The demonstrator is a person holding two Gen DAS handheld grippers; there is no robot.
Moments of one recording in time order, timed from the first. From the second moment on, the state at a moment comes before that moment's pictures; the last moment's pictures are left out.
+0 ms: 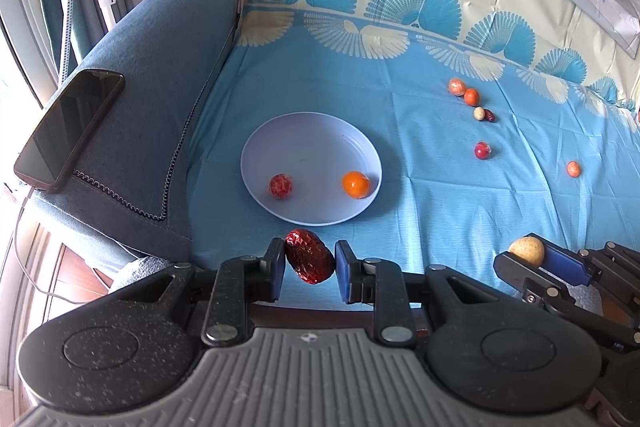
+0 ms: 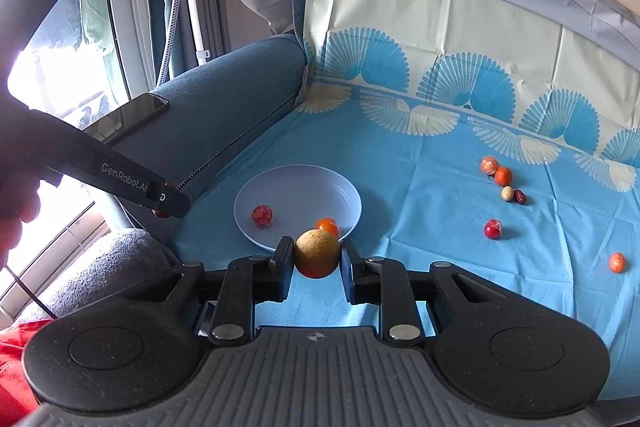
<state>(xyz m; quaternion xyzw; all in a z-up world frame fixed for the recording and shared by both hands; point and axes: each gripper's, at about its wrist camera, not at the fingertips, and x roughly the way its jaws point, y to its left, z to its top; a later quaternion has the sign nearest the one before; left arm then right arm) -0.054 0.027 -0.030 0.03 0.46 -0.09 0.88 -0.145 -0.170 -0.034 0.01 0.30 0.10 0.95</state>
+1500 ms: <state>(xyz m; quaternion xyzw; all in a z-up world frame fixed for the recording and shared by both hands) 0.160 0.010 -0.160 0.08 0.53 -0.07 0.84 0.077 -0.127 -0.154 -0.03 0.39 0.18 0.90</state>
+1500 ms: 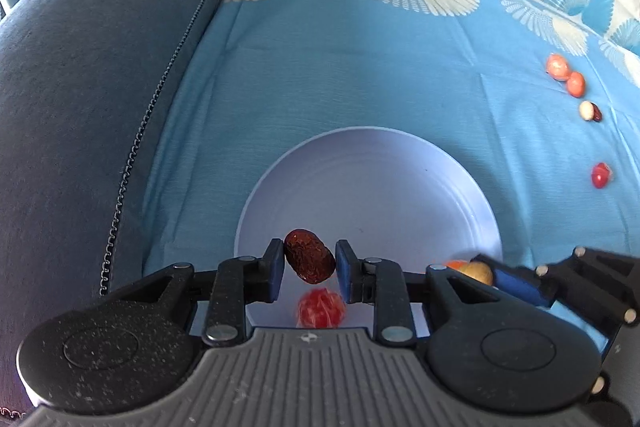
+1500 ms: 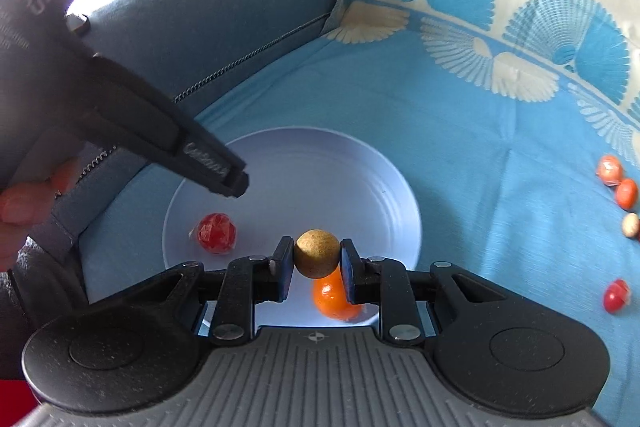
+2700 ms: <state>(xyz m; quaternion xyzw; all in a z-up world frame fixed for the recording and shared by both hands) -0.054 0.024 -0.035 0.06 0.48 -0.04 0.88 -0.129 -0.152 -0.036 -0.01 0.30 0.08 0.95</state>
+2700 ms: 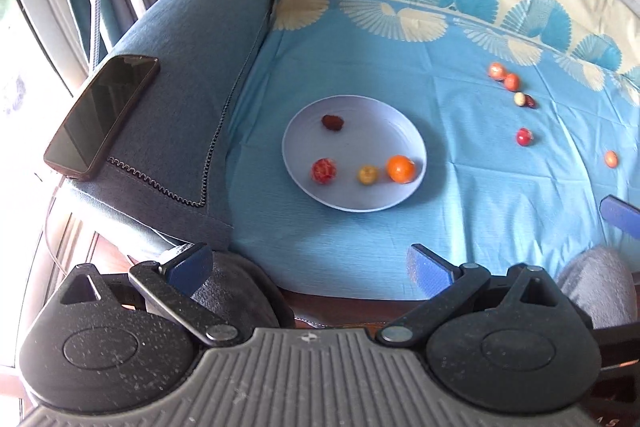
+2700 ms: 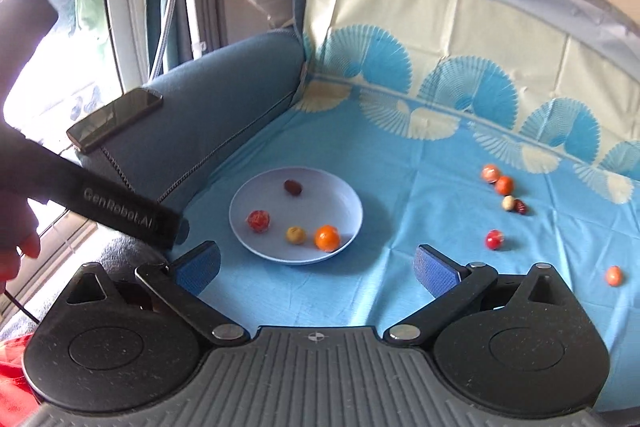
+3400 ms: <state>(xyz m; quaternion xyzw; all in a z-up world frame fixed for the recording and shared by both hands) -0.069 0.012 -0.025 0.09 0.46 -0.05 0.88 -0.146 -0.160 -0.031 0.00 0.29 0.07 0.96</state>
